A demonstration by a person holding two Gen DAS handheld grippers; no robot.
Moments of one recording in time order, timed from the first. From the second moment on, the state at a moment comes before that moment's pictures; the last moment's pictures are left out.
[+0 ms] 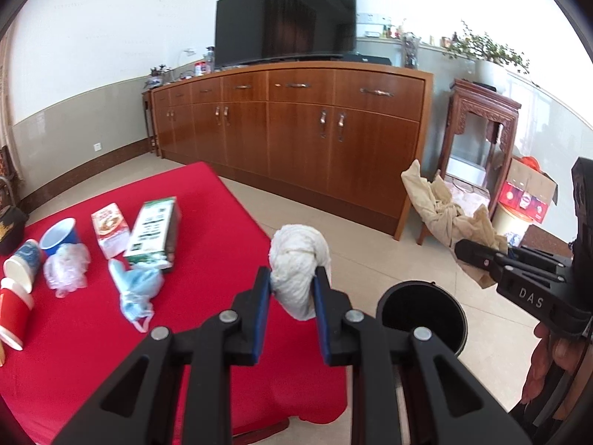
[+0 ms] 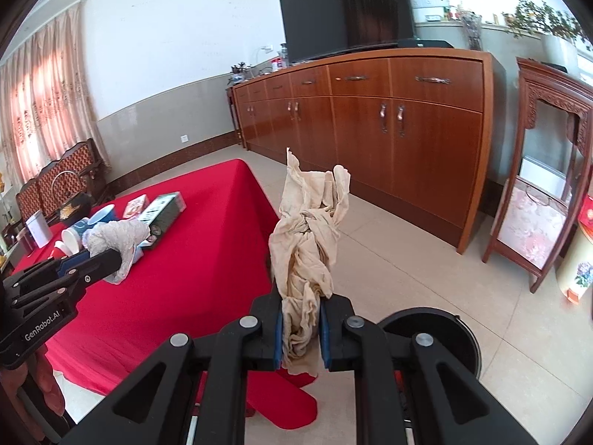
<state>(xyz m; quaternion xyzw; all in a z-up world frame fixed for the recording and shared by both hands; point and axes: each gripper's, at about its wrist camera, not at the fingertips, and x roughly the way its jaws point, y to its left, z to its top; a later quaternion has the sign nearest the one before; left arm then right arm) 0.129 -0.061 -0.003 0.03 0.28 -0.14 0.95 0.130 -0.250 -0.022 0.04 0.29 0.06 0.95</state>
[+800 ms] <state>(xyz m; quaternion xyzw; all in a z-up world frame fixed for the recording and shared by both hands) 0.161 -0.207 -0.065 0.05 0.35 -0.29 0.89 0.118 -0.374 -0.091 0.02 0.36 0.01 0.93</state>
